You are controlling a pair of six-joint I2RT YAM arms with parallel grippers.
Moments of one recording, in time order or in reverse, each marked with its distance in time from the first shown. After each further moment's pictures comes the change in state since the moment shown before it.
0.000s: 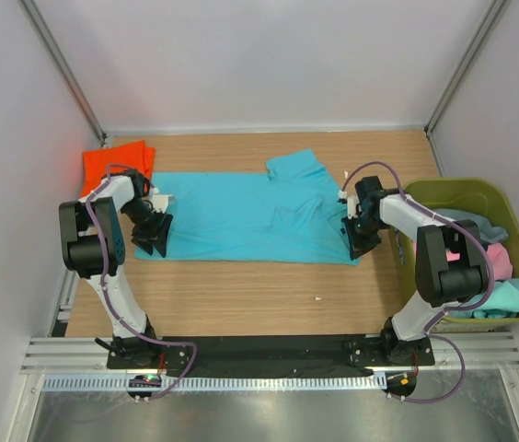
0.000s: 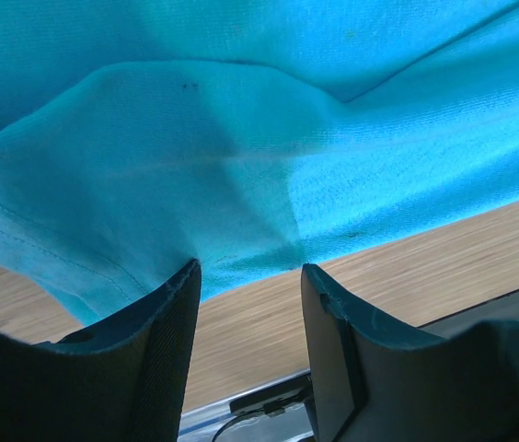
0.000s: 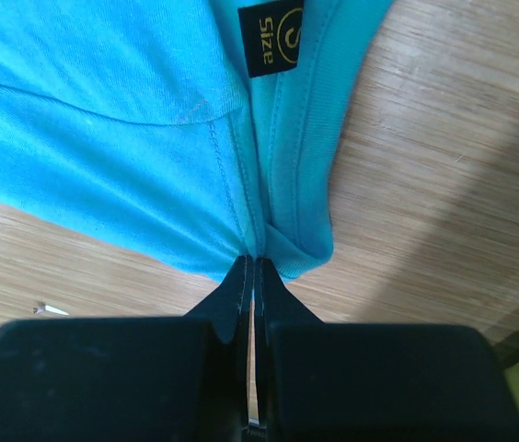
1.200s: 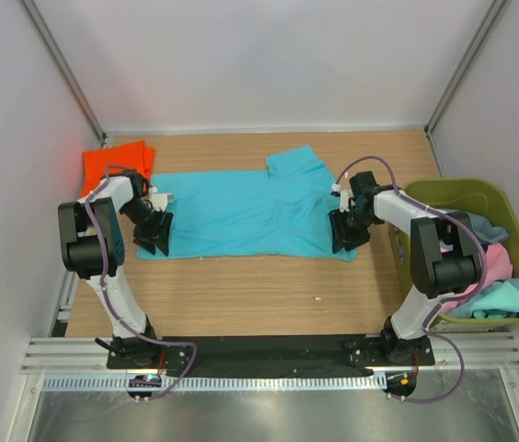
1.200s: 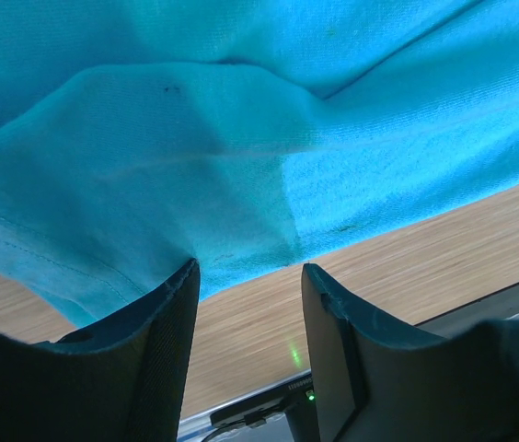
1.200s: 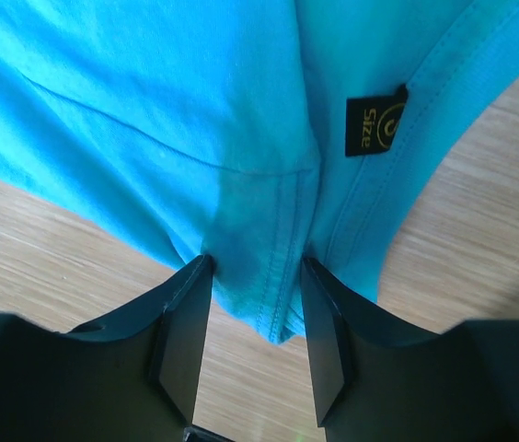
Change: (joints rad) left arm 0.006 -0.008 -0.008 0.013 0.050 -0.039; right arm 0.028 0.073 0.049 0.092 -0.125 0.061
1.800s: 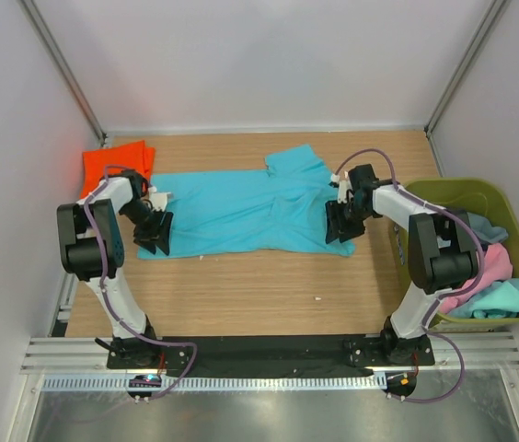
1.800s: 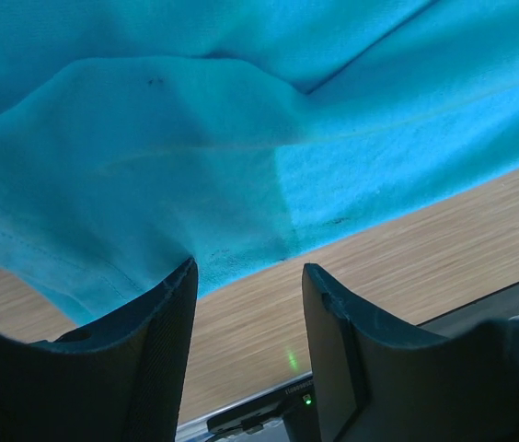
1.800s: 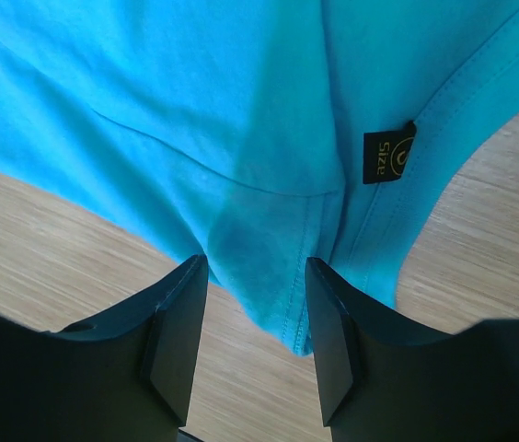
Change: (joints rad) left arm 0.000 -0.034 -0.014 0.011 0.023 -0.004; right arm 0.000 0.017 0.071 0.026 -0.059 0.045
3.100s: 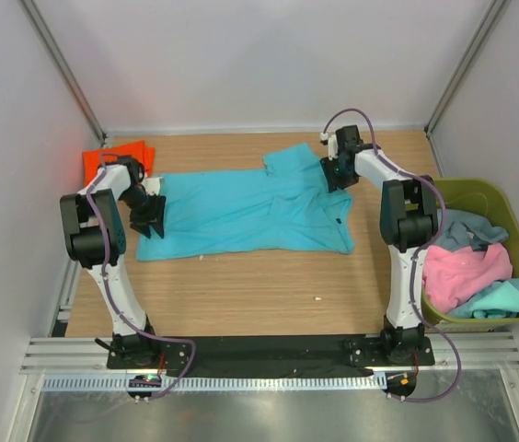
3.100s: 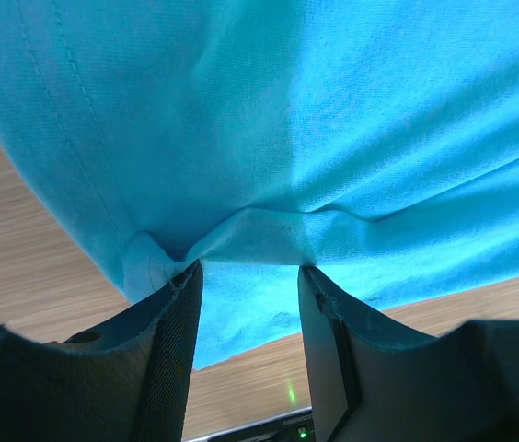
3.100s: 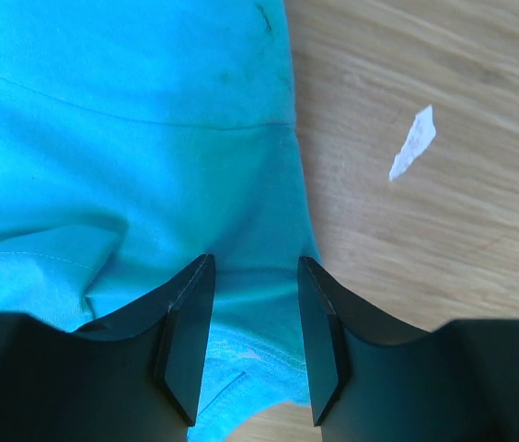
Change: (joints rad) left arm 0.020 0.152 0.210 0.014 -0.084 -0.120; right arm -0.008 0.479 0.621 0.072 0.301 -0.174
